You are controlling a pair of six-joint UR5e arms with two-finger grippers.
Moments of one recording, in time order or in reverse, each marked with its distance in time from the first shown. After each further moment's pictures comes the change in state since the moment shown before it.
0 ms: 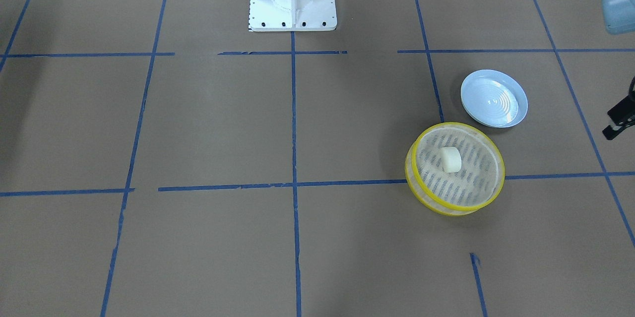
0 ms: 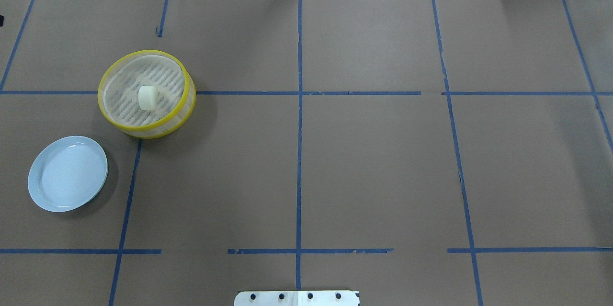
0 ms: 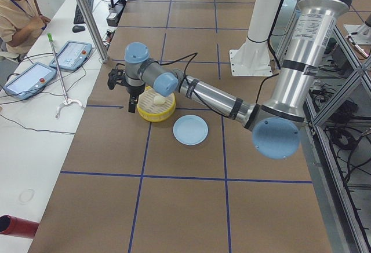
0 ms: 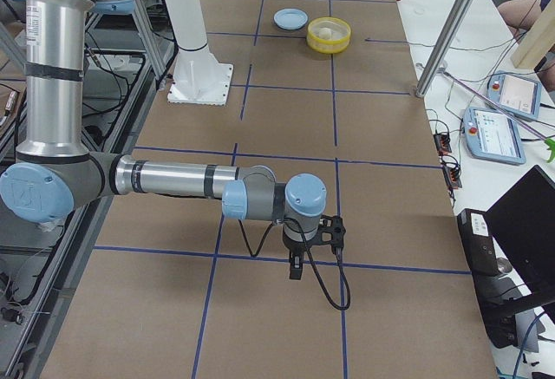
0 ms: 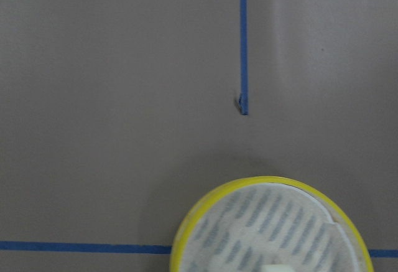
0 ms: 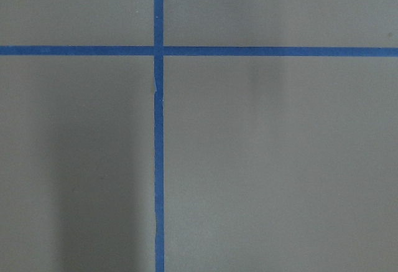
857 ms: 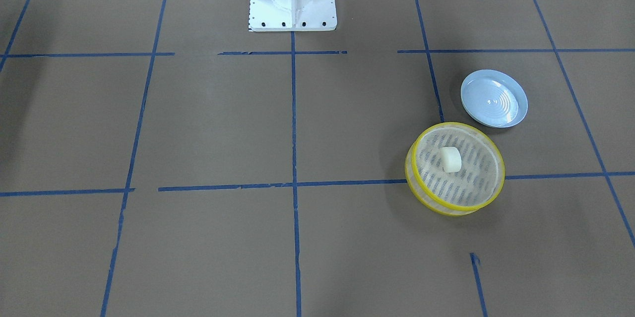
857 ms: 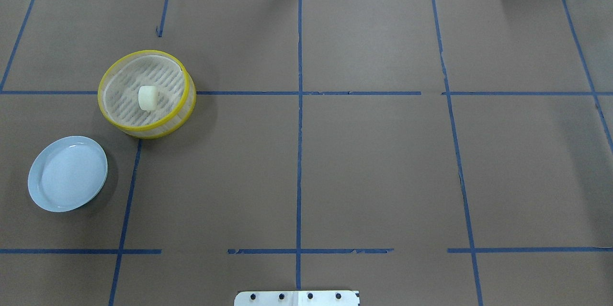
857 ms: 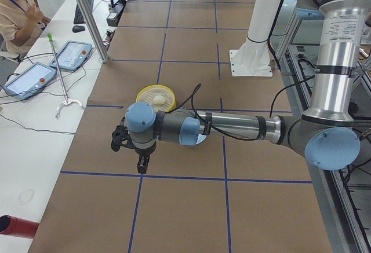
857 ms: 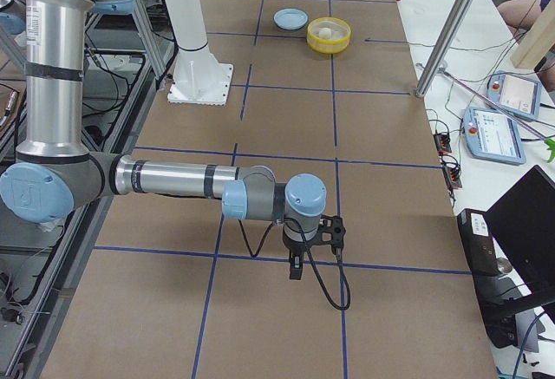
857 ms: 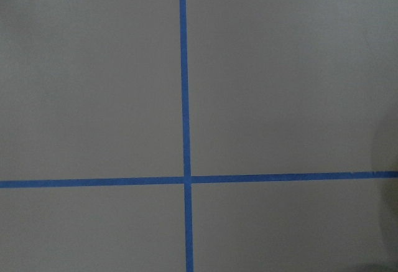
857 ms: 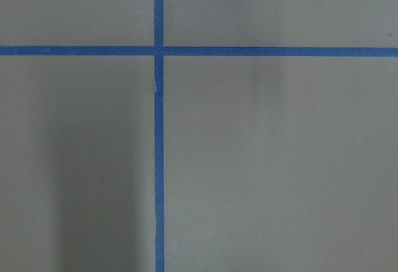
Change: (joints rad) left arm -0.190 0.140 0.117 0.189 -0.095 0.495; right arm 0.000 0.000 0.000 0.000 0.000 0.000
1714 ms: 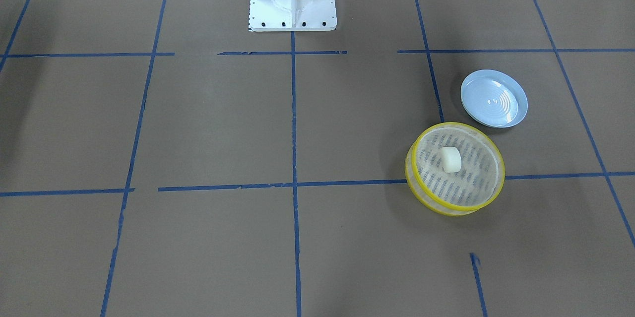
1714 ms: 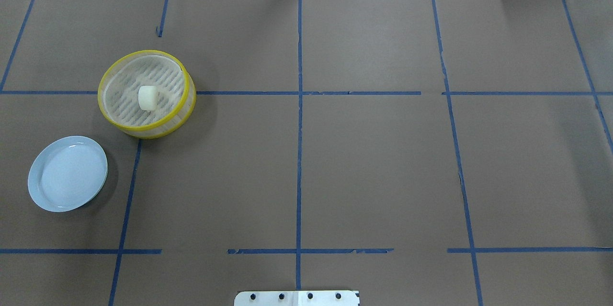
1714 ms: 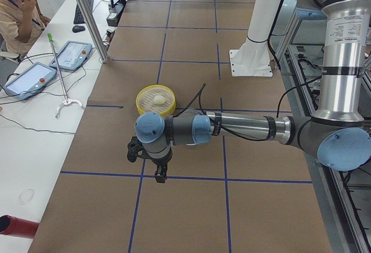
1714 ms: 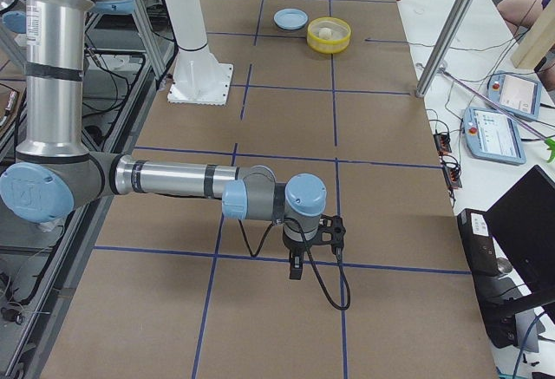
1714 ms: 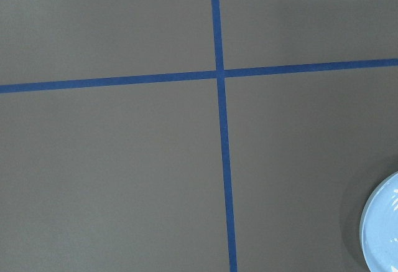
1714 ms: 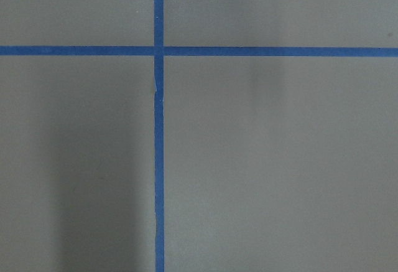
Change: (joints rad) left arm -0.005 0.062 -0.083 0.179 0.002 0.082; right arm 0.000 0.000 0.000 0.000 0.000 0.000
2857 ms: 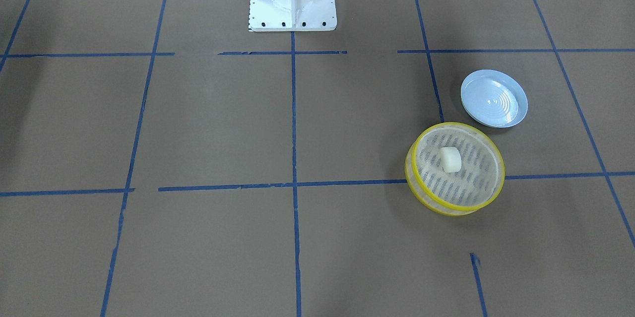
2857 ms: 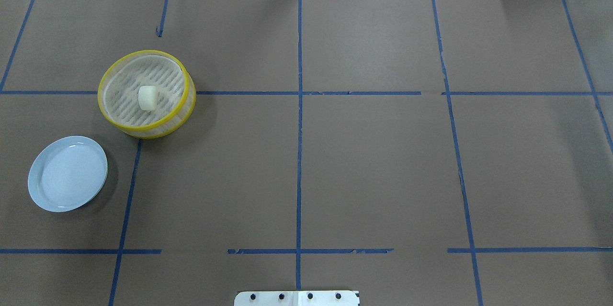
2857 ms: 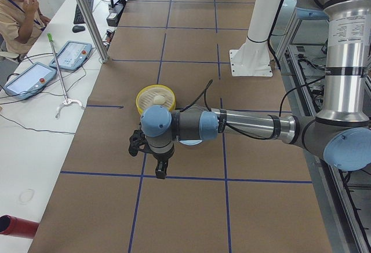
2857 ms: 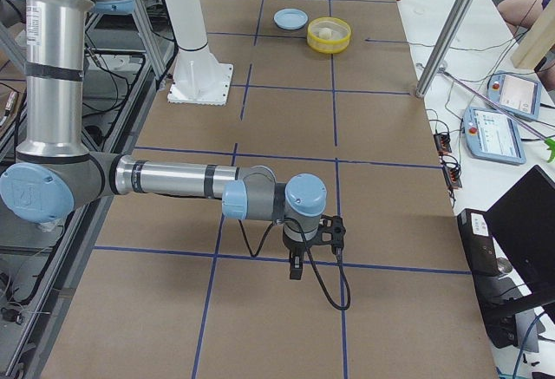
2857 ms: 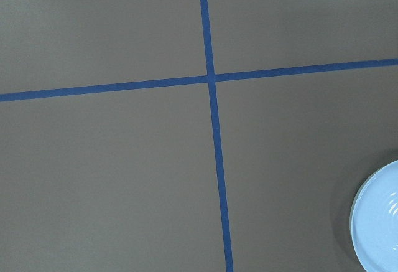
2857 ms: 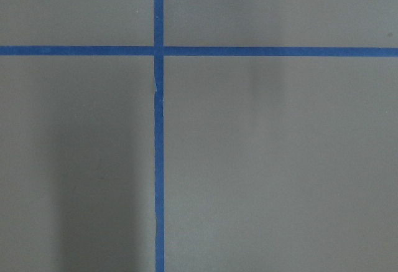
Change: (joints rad) left arm -0.028 -0.021 -0.041 -0.025 0.004 0.001; right arm 0.000 0.000 0.000 0.000 0.000 0.000
